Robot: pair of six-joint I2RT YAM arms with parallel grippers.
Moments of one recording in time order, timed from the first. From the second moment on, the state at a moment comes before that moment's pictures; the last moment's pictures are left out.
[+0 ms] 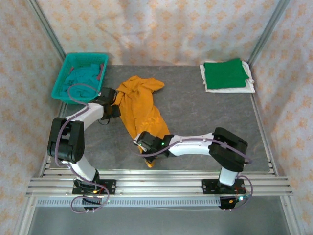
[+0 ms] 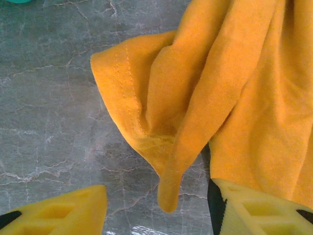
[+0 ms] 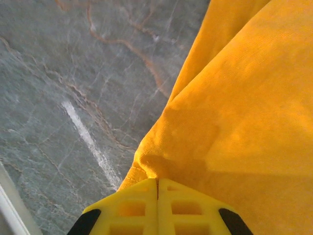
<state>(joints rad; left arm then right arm) -0.10 1.66 1.02 -0.48 -0.16 -0.42 1.16 1.73 1.02 -0.33 0.02 0.19</state>
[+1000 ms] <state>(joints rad) -0.04 1.63 0.97 -0.47 -0.15 -0.46 0.17 1.27 0.76 -0.31 0.29 0.77</state>
